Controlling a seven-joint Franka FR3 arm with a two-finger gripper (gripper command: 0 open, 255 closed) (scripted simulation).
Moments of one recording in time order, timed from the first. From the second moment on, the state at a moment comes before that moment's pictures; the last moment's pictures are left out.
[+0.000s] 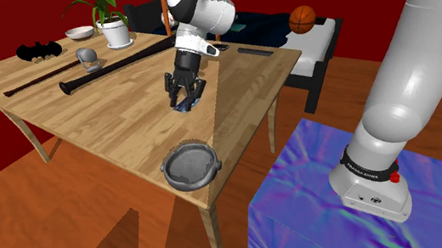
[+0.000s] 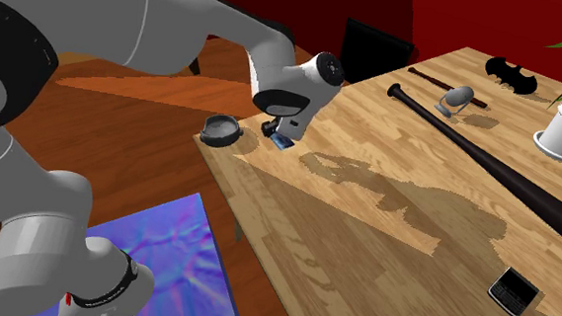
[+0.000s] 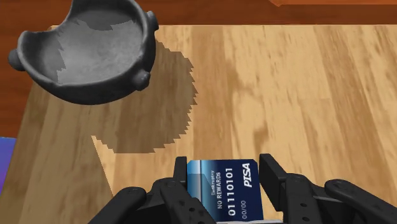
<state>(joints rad) -0.13 0.06 0.26 -2.12 0.66 2.08 1.21</state>
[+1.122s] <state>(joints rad) -0.06 -0.14 0.33 -2.21 0.72 2.04 1.36</state>
